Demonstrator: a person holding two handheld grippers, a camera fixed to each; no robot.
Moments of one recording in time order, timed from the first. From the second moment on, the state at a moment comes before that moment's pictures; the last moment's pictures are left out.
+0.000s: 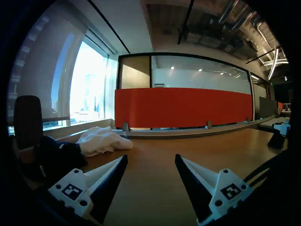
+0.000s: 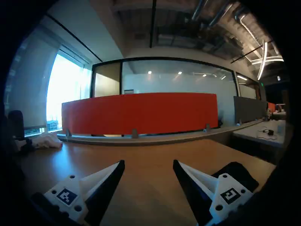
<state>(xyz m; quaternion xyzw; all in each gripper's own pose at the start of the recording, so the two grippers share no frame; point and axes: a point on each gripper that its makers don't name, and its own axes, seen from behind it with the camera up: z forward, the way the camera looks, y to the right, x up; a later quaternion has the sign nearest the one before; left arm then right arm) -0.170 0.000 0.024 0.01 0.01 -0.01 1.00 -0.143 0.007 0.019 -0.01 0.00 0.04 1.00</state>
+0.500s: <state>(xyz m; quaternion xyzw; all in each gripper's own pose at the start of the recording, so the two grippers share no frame) -0.170 0.000 0.024 0.01 0.01 -0.01 1.00 -0.145 0.002 0.019 -0.01 0.01 0.02 1.00</state>
